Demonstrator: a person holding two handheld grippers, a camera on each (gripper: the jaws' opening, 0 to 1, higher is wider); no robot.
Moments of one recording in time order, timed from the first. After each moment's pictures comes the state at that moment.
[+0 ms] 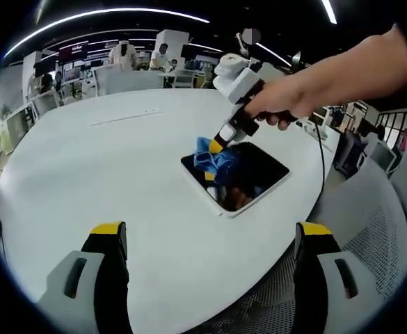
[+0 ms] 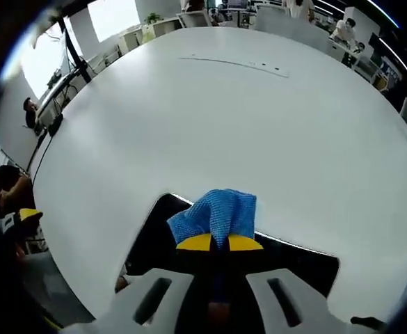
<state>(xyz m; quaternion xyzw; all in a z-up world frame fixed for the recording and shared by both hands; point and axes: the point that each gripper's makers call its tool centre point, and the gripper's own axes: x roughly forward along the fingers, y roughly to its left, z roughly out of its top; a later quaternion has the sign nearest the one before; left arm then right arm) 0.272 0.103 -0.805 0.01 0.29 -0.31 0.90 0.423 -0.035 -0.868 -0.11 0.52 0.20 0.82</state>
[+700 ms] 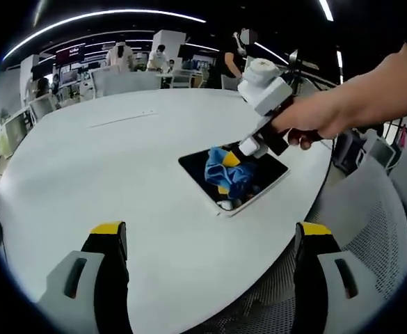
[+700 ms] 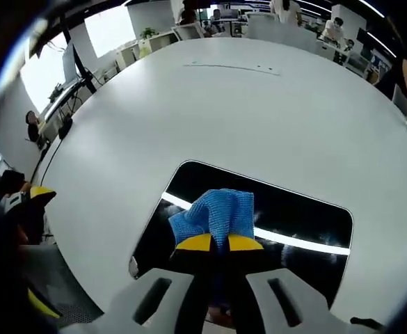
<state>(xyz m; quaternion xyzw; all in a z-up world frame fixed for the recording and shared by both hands) 0.270 0.100 -0.806 0.02 0.30 -0.32 0.90 0.372 -0.039 -0.868 -0.07 0.49 0.20 0.85</state>
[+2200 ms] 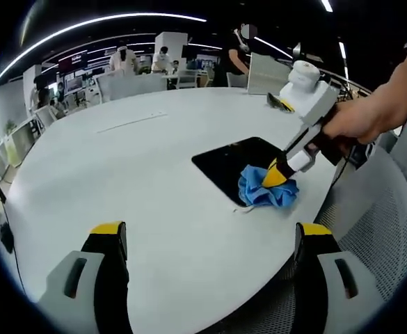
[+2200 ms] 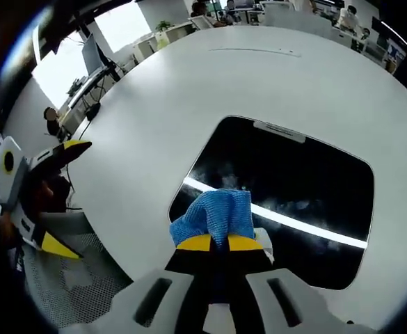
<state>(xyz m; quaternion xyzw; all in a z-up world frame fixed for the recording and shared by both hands) 0.276 0.114 -0.807 0.05 0.29 -0.29 0.91 0.307 -0.029 -0.868 -0.04 0.53 0.26 0.81</state>
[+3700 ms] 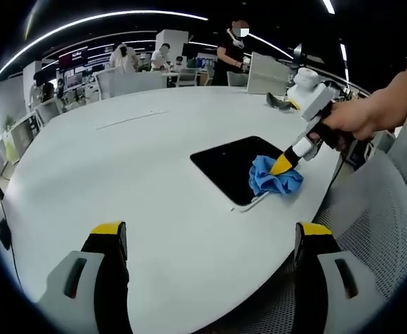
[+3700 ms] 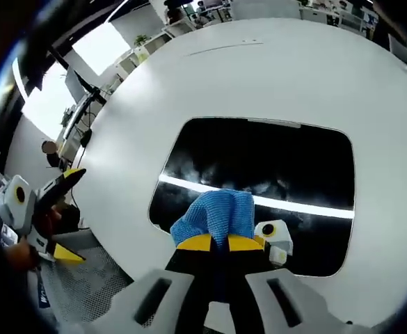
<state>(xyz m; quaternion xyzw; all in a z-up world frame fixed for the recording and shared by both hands) 0.275 0.114 -0.808 0.05 0.29 -0.30 0.91 0.316 -0.068 -0.866 0.07 0.55 0.22 0.80</state>
